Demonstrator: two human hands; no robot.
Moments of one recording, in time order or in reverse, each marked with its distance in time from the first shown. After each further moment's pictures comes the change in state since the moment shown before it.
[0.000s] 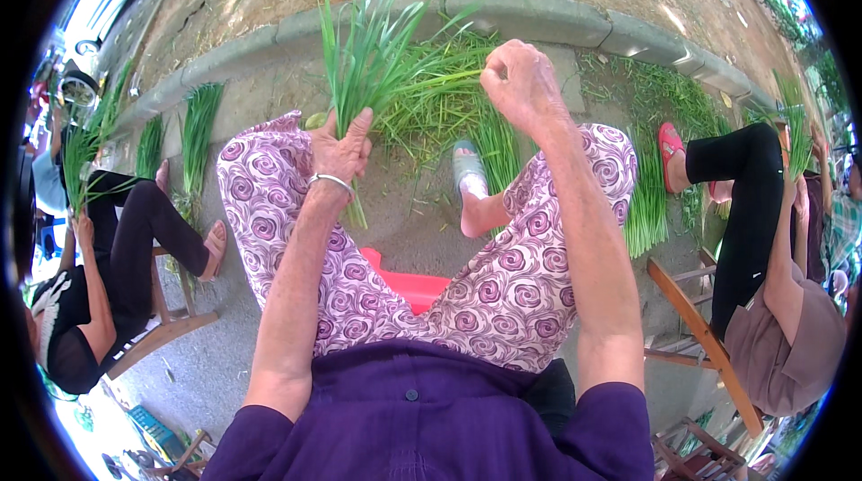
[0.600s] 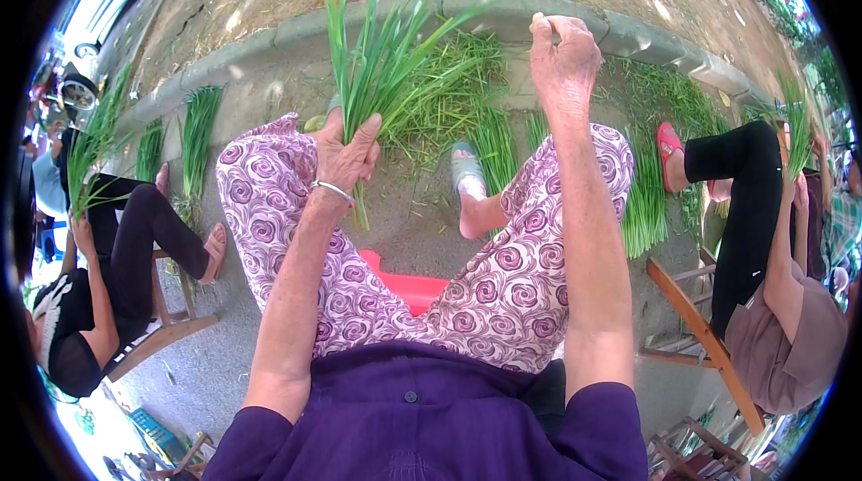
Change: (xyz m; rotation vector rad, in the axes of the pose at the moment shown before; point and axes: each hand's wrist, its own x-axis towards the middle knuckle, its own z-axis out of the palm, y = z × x) left_hand -0.009 0.009 0.006 -0.069 -0.191 0.104; right_hand 0.017 0.022 -0.024 -0.023 0.492 0.119
